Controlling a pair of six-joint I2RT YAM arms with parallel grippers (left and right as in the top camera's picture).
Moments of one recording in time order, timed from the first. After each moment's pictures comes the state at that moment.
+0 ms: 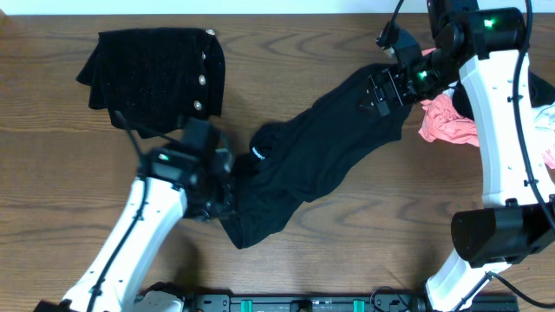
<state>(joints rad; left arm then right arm) -0.31 1.31 0.95 -1.14 0.29 -0.34 0.11 1.89 2.07 -1.55 -0.43 -0.27</state>
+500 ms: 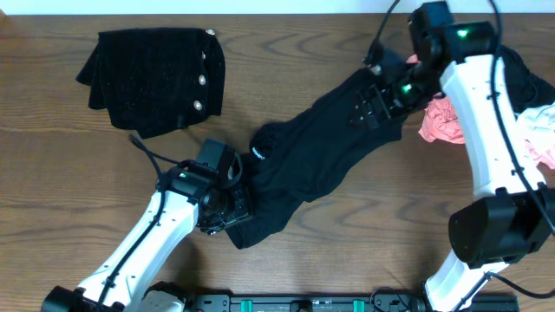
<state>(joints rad) -0.37 1.31 0.77 -0.89 0.30 -0.69 0.15 1.89 1.89 -1.46 -0.44 -0.26</state>
